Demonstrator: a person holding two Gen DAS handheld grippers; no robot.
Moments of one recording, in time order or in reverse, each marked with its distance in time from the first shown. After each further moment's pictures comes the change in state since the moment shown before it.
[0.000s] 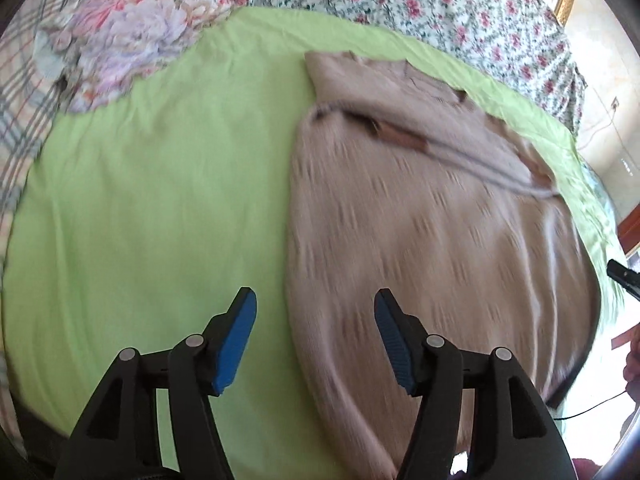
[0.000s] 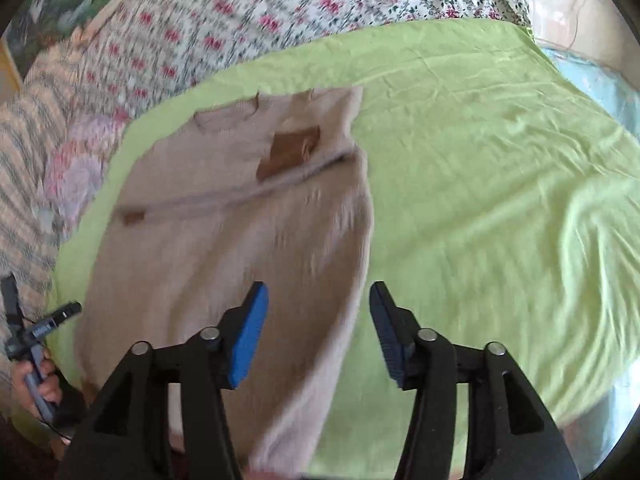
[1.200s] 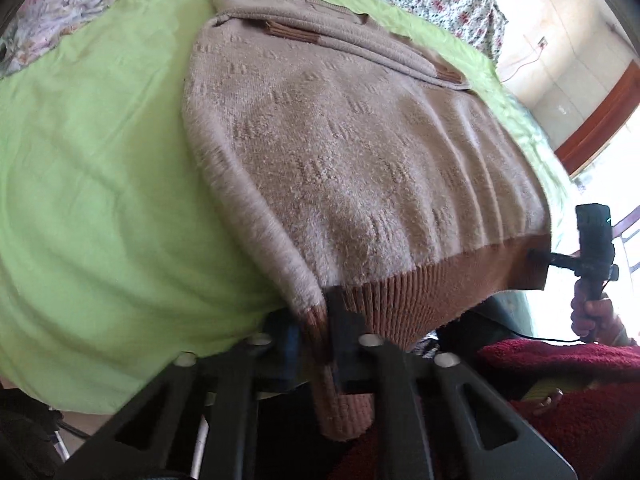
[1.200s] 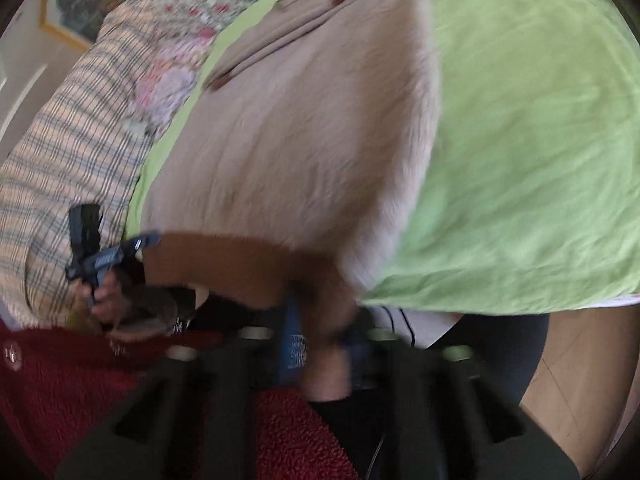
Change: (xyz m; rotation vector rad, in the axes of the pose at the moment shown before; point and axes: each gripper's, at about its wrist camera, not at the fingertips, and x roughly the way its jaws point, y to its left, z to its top) left arm -0.007 -0.010 -0.088 0.172 0.133 -0.274; right arm 0.026 -0.034 -0.135 -0.024 0.243 0.522
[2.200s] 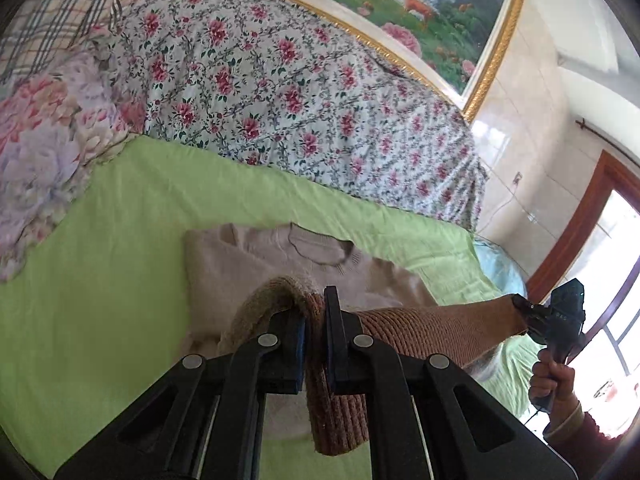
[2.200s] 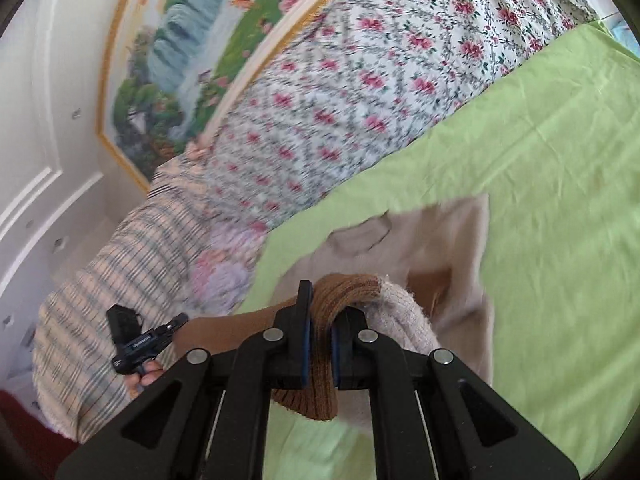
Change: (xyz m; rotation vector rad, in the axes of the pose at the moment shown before) left arm -0.056 0.013 0.269 -0.045 -0.509 -0.084; right arm -0.081 -0.007 0.261 0.026 -0.564 0.120
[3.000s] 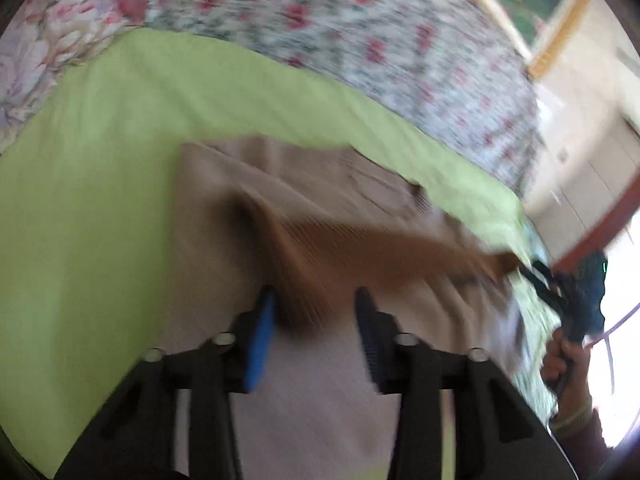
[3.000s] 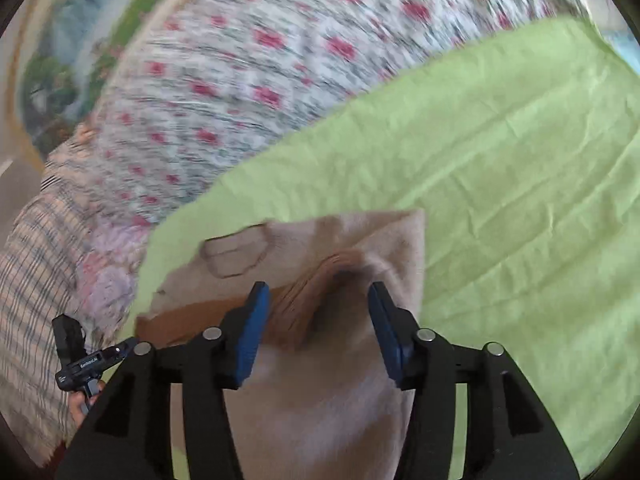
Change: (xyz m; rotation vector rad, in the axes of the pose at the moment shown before) left arm 0.142 0.046 -0.038 -0.076 0.263 0.040; right arm 0.083 -0.034 0.009 -0.078 0.108 -0.252
